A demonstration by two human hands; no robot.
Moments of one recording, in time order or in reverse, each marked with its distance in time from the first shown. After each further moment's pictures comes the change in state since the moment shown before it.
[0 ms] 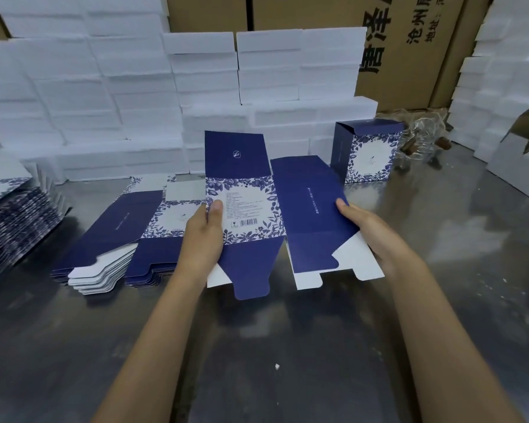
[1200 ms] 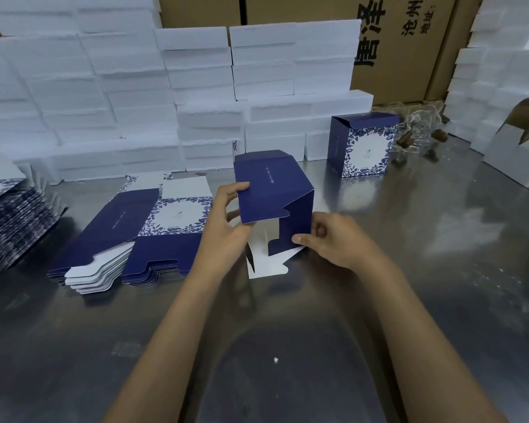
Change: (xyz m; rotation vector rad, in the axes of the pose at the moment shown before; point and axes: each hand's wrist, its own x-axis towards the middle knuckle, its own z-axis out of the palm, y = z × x) left_hand -0.020 0.011 0.020 -0.127 -0.217 0.186; right_hand 0.008 0.019 0.023 -1.099 0.088 -0.257
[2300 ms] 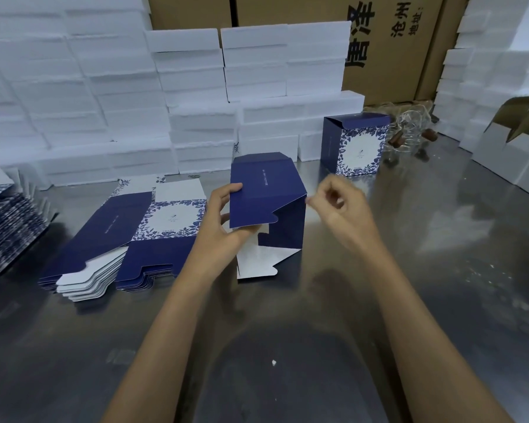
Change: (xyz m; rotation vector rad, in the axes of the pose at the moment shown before) left_hand 0.001 0.000 -0.007 0.042 -0.086 -0.021; right_hand -0.009 -0.030 -0.019 0.439 0.401 -0.134
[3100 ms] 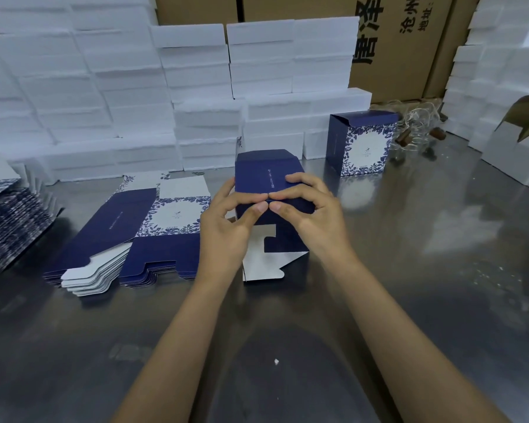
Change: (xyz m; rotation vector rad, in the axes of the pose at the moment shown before) left_hand 0.000 -0.002 0.015 -0.068 0.192 0.196; right_hand -0.012 -0.011 0.043 0.211 -0.026 -0.038
